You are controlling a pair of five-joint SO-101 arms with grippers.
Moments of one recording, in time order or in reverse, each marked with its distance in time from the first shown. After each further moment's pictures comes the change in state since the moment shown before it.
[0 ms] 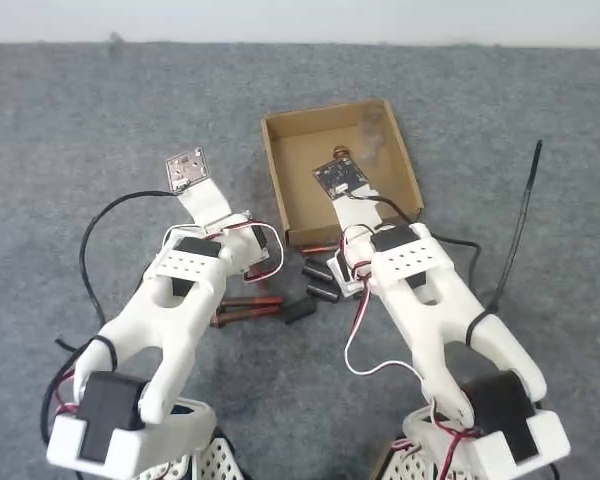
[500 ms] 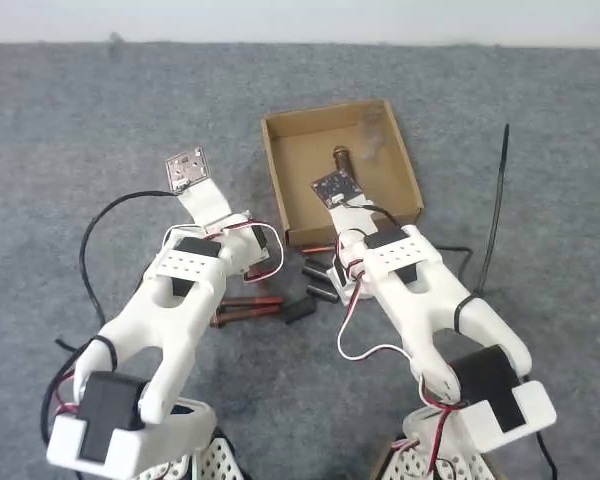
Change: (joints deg) left arm 0.0 0.0 0.0 0.0 0.0; right arm -0.2 7.3 -0.2 -1.7 0.0
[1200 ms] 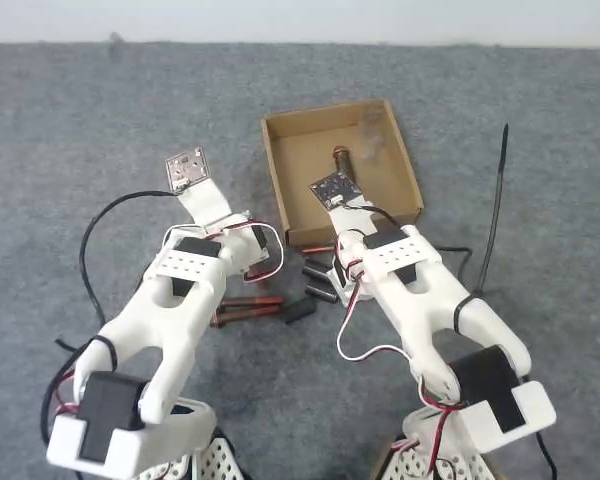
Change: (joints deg) left arm 0.0 0.0 0.0 0.0 0.0; right arm -0.3 0.0 0.0 0.5 0.2
